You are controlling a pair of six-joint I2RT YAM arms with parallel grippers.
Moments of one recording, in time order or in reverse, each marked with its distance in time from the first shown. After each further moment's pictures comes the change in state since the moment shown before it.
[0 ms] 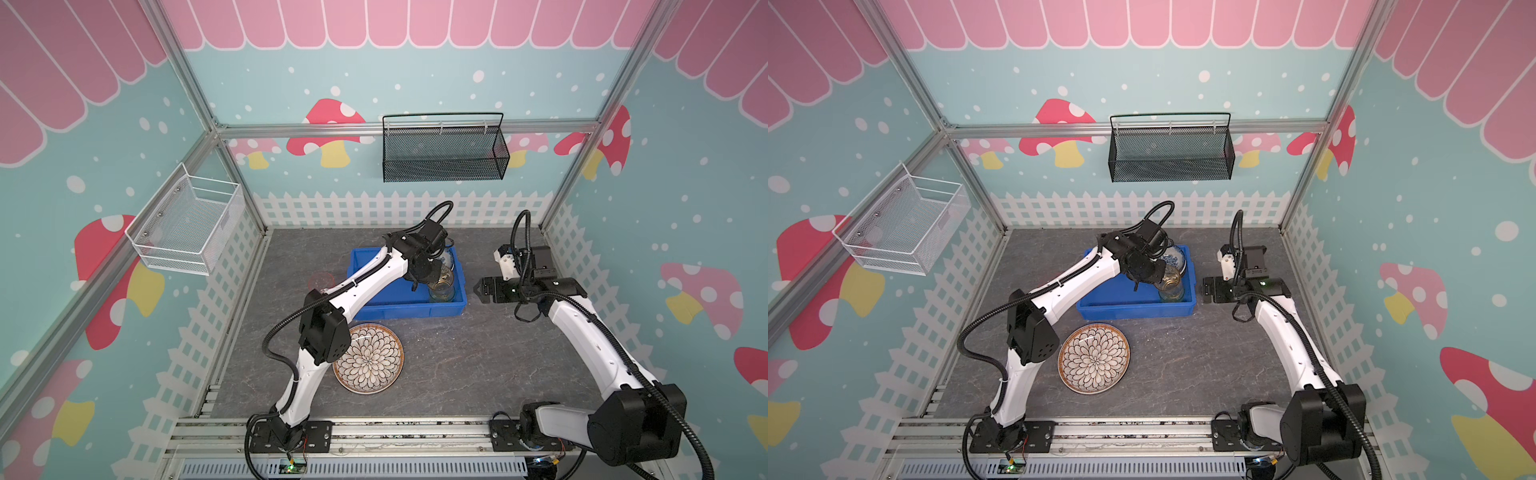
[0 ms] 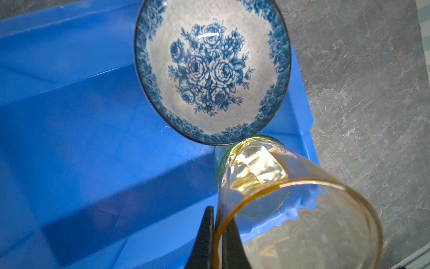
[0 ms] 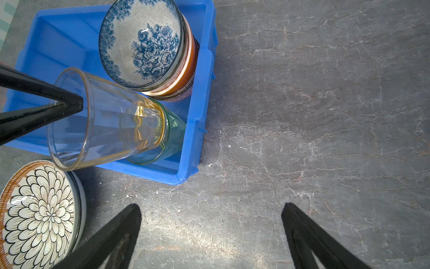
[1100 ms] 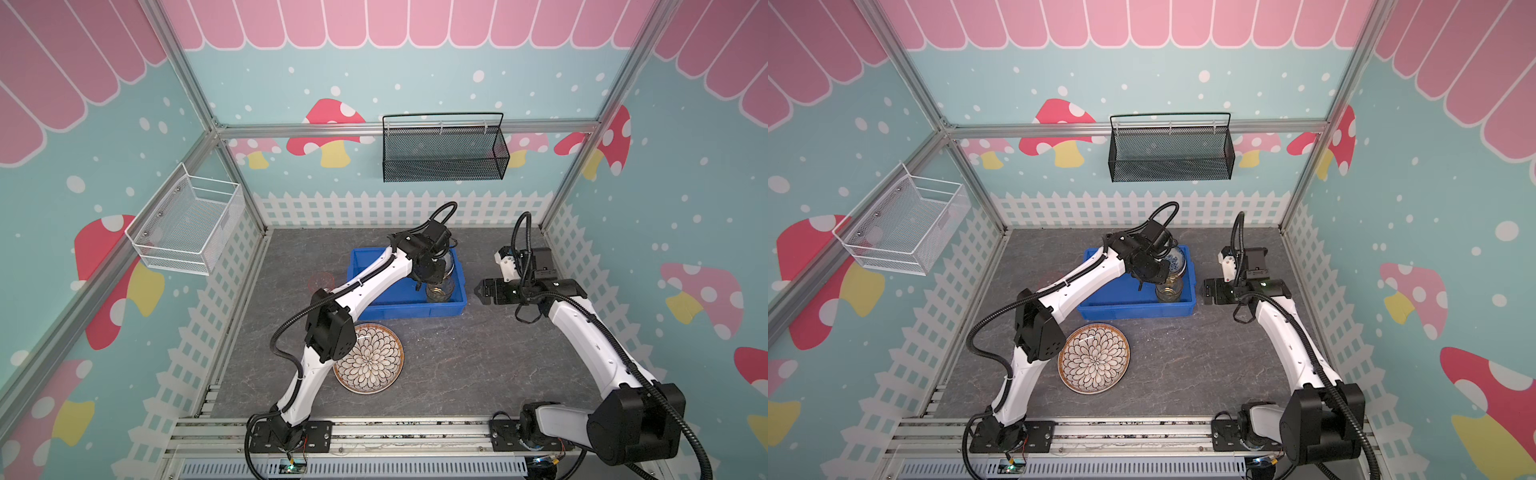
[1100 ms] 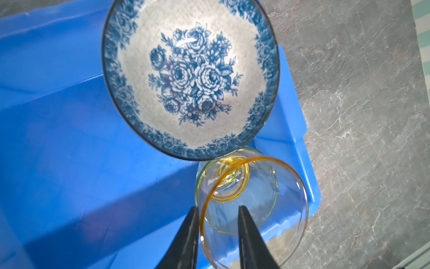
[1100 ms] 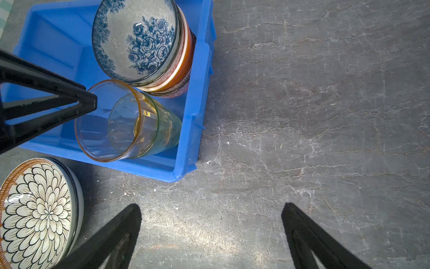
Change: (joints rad) left arm -0.007 0.057 0.060 0.001 0.021 0.011; right arm -0.013 0.000 -0.016 0.002 -0.011 -0.008
